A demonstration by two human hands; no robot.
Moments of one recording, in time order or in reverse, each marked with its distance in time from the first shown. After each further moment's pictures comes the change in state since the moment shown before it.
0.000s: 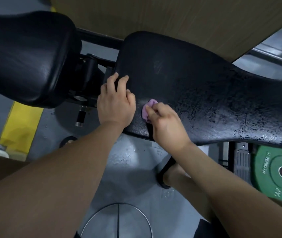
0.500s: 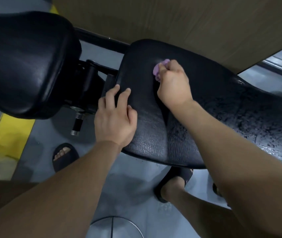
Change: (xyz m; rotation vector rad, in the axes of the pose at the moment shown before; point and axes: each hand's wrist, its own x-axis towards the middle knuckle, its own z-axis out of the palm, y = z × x) left_hand 0.003 -0.003 0.003 -0.036 -0.019 -0.018; right_hand 0.156 0.060 -0.004 -0.059 0.013 0.193
